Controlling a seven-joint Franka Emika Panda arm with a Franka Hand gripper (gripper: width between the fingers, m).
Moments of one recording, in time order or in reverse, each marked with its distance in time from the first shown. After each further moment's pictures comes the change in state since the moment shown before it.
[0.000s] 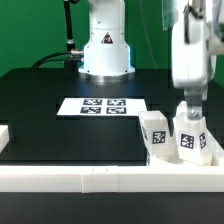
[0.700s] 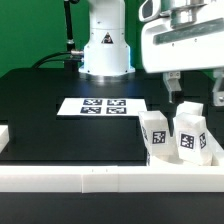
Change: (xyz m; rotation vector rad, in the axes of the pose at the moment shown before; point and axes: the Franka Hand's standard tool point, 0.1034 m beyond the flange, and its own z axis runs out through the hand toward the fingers) arm 0.004 0.004 0.007 -0.045 0.016 -1.111
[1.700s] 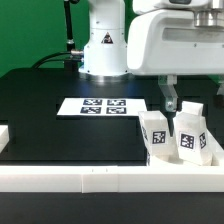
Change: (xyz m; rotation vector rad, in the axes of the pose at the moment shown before) arm 0.001 -0.002 0.009 -0.048 -0.017 -1.291
